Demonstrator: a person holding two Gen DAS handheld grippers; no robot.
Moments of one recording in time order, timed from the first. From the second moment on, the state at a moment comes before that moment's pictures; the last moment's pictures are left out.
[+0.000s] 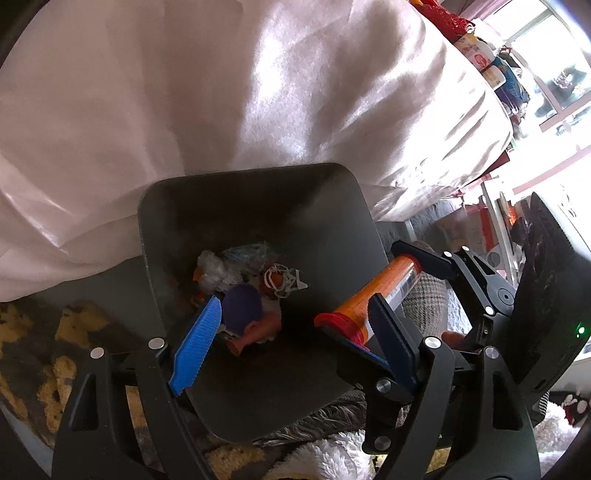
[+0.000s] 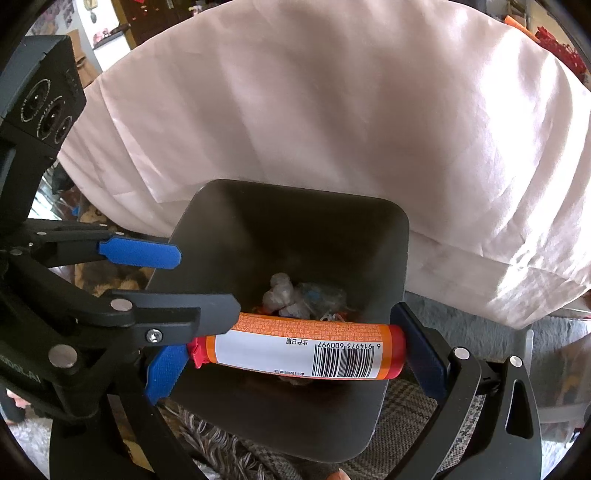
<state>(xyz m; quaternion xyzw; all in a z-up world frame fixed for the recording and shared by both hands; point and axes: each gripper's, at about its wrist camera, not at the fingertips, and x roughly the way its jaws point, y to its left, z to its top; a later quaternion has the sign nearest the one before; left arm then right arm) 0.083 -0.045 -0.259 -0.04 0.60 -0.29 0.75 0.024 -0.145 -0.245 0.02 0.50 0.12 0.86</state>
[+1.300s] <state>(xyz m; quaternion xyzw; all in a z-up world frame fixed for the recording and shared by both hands) 0.084 -0.047 -0.260 -0.02 0.60 -0.29 0.74 0.025 -0.137 -0.245 0.01 0.48 0.12 0.87</state>
